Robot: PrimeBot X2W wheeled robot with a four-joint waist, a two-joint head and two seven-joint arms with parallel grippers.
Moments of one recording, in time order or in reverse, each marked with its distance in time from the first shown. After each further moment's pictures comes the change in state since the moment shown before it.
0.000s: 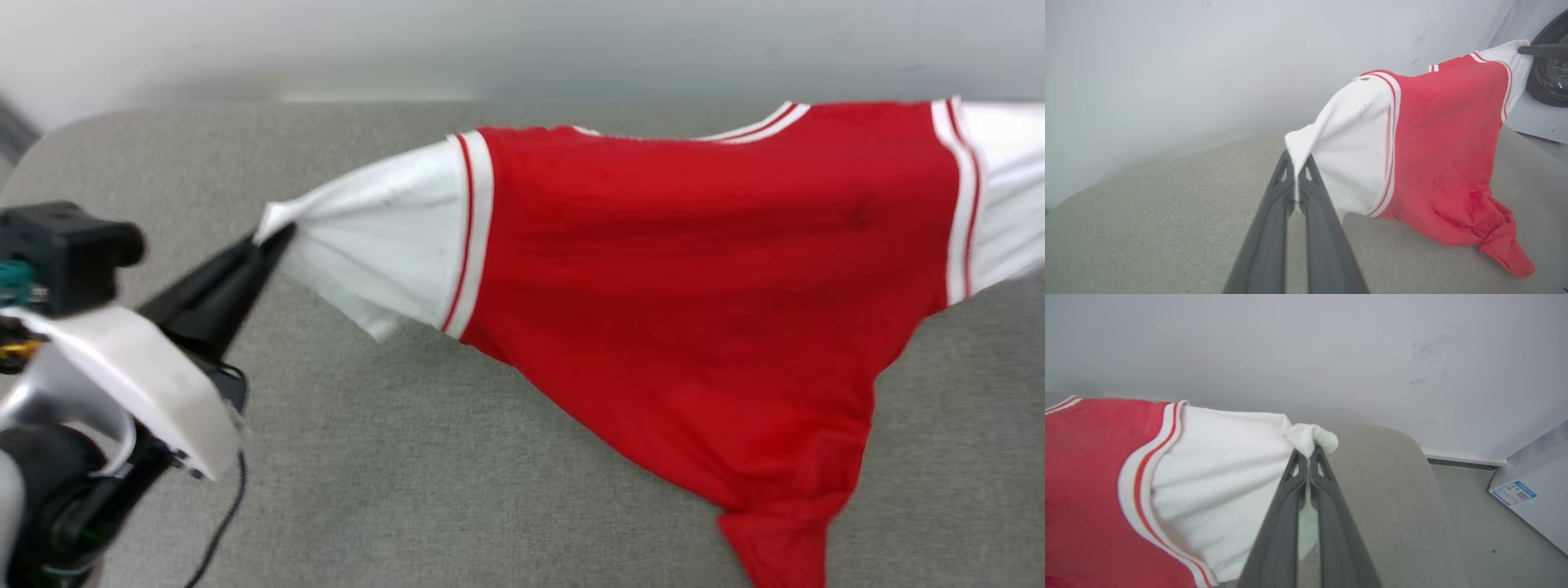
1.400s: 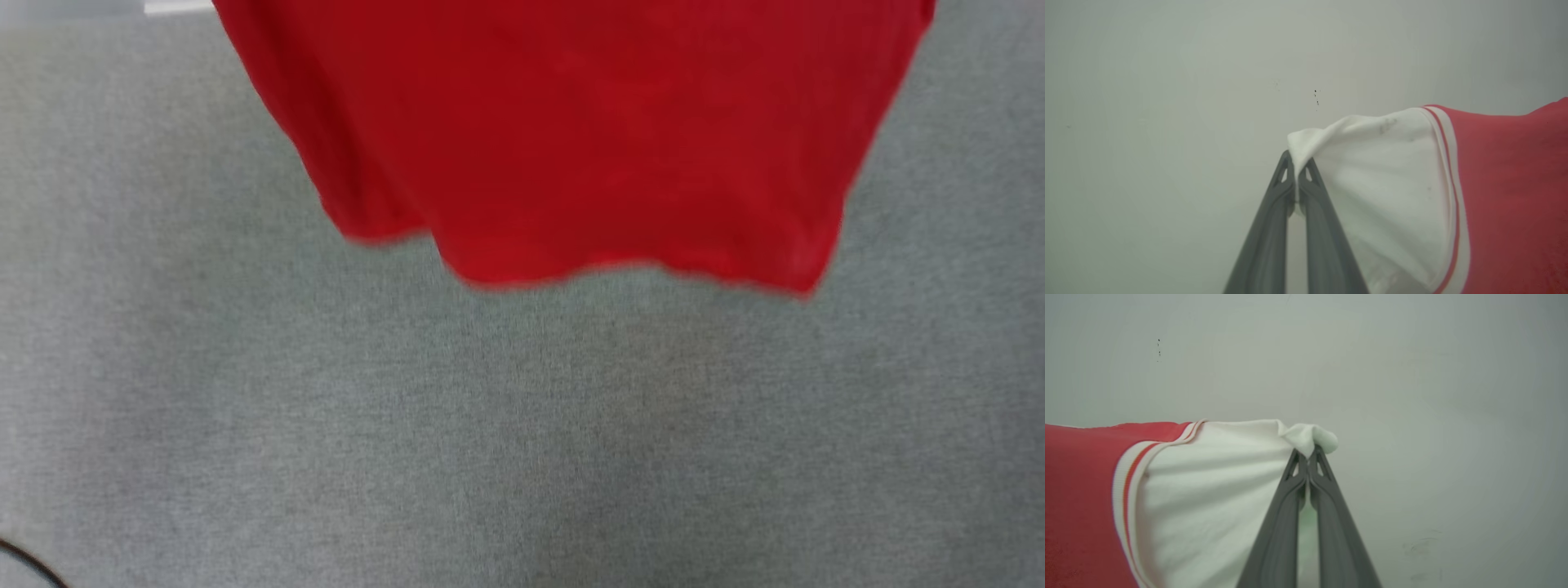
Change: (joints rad) left arm -0.635 0.100 0.167 0.201 0.130 -0.021 -0.298; right arm -0.518 0.074 0.016 -0.138 -0.006 0.000 -0.281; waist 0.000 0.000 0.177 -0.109
